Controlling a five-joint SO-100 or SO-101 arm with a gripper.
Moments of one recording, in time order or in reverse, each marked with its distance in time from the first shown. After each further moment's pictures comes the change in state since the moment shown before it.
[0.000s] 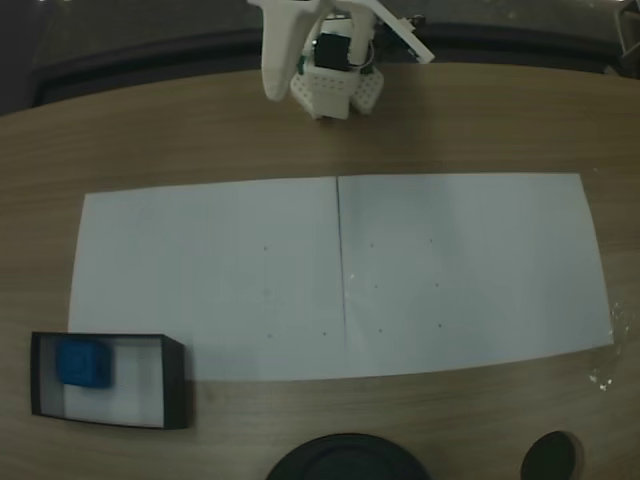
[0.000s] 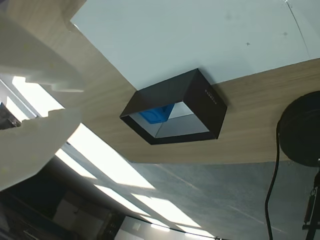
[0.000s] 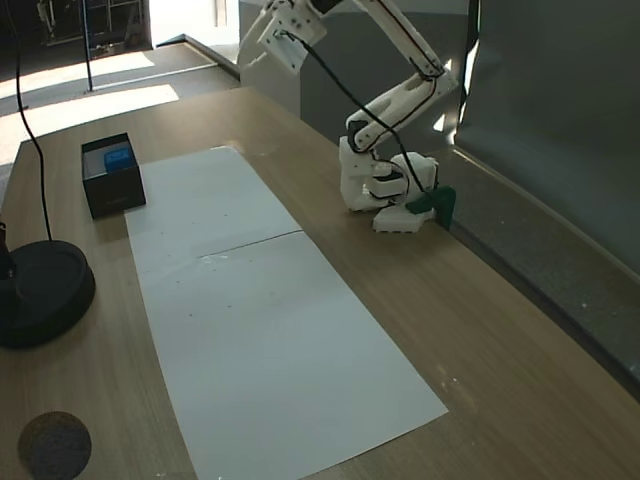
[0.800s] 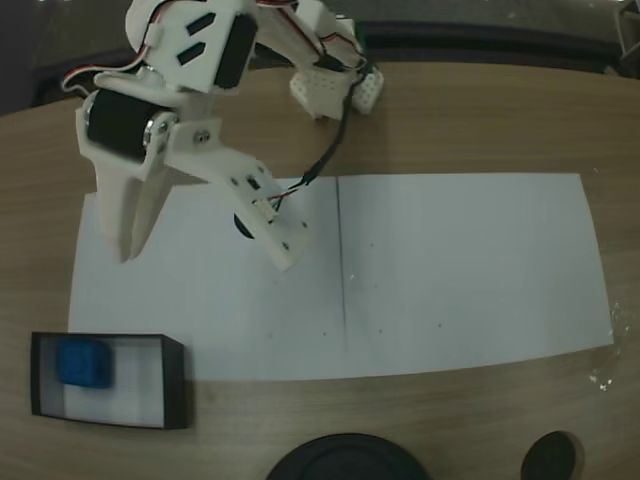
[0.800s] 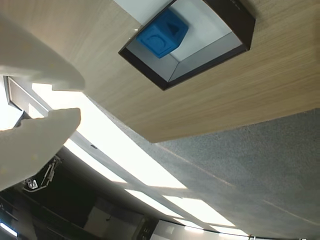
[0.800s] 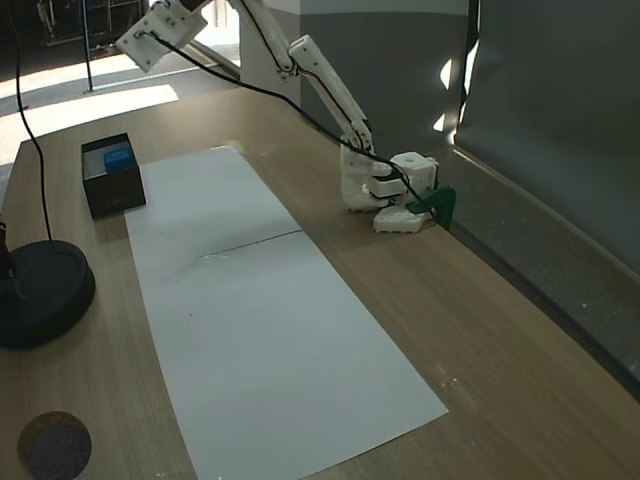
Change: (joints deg) arm 8.3 -88.1 -104.5 14.5 -0.3
